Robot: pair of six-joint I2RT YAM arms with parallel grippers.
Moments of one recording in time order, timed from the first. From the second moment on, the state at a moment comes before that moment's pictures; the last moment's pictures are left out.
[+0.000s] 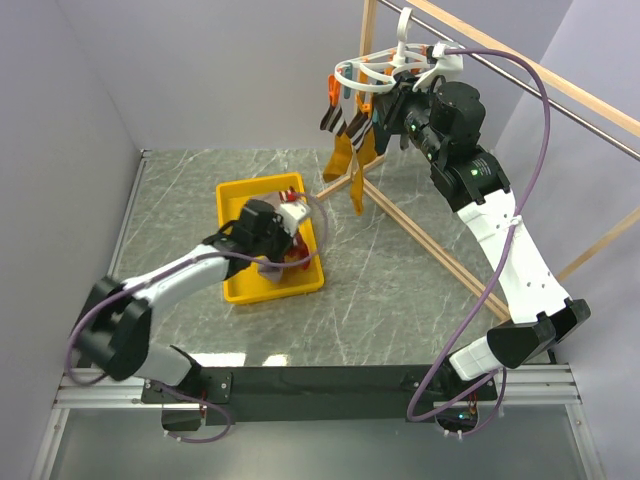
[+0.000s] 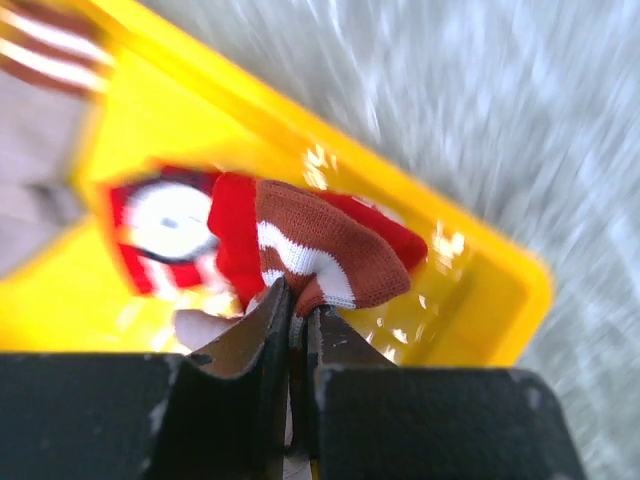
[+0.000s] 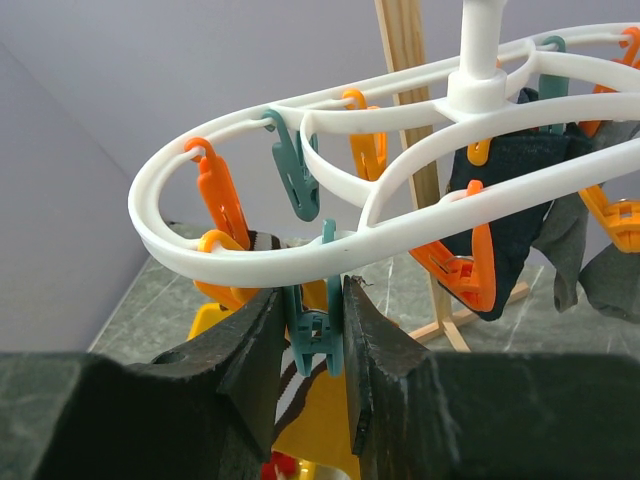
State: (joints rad) left arm -0.60 1.48 0.89 -0.14 0.14 0.19; right arm 0.43 1.48 1.82 -0.34 0.10 0.27
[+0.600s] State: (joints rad) left arm -0.54 1.26 0.85 -0.15 -0.01 -0.04; right arm 0.43 1.48 1.82 -0.34 0.09 0.30
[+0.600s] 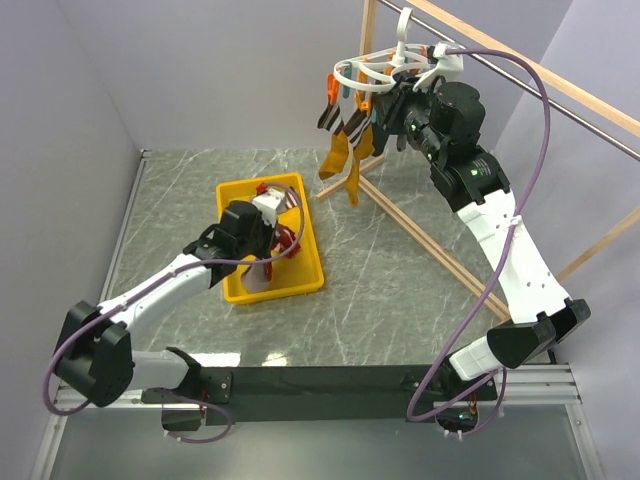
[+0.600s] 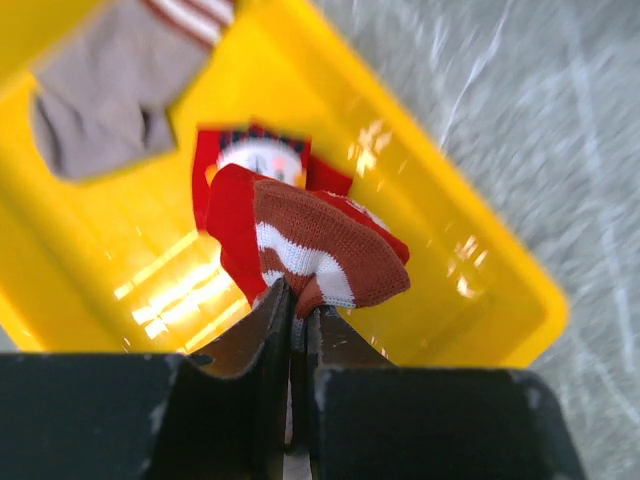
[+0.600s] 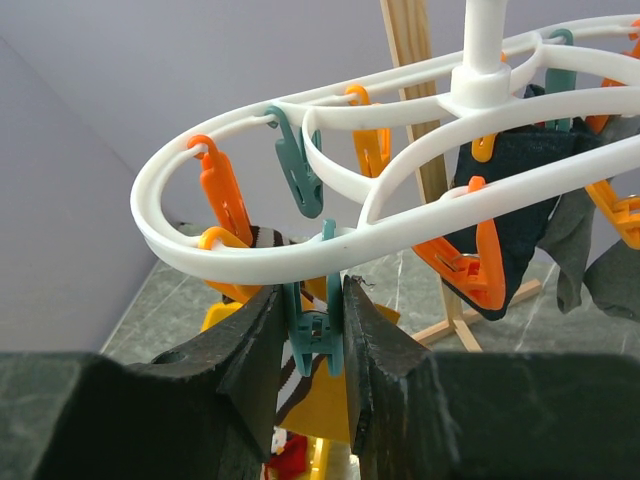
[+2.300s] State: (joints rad) left arm -0.40 1.23 0.91 -0.12 0.37 -0.10; right arm 0.43 1.47 1.81 -0.34 0.09 0.31
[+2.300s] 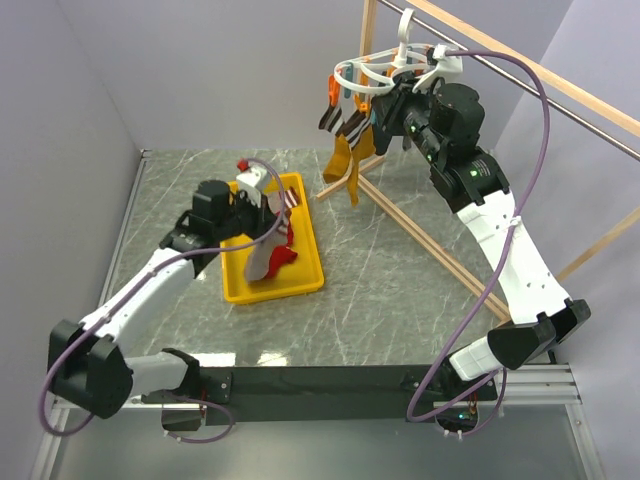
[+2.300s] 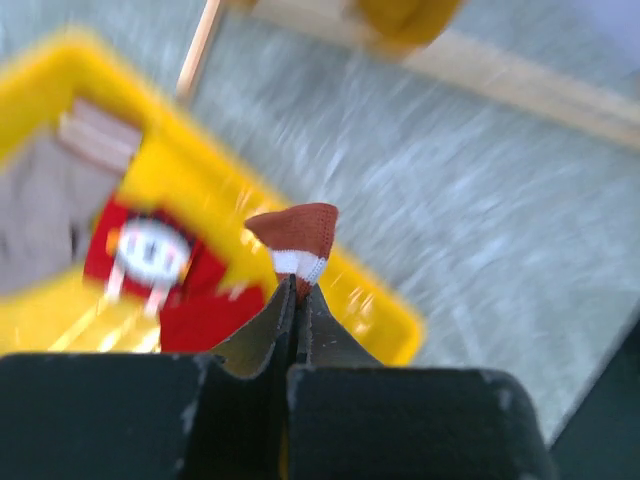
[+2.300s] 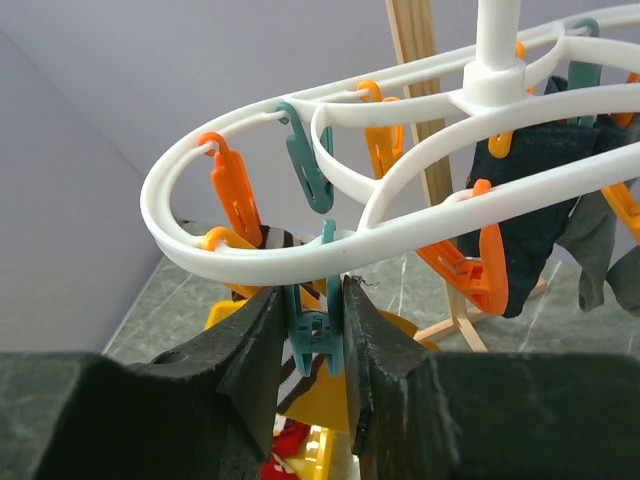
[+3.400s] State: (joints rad) left arm -0.80 1.60 1.53 0.23 0.18 -0.48; right arm 0.43 1.39 1.79 -0.29 0.02 0.35
